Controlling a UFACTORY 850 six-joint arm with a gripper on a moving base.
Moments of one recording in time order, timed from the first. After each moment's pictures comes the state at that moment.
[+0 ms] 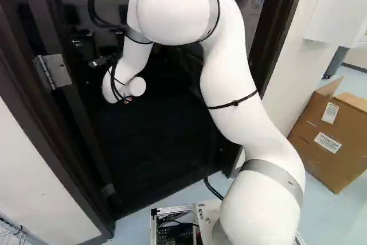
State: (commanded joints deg) arm 38.7 -35.3 -65.6 -9.2 48.5 0.0
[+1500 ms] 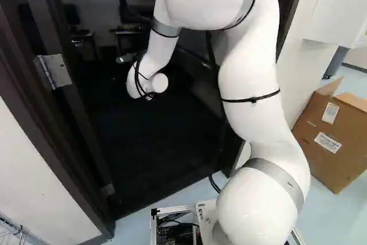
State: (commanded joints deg) arm 29.5 -27.3 -55.0 -9.2 48.5 0.0
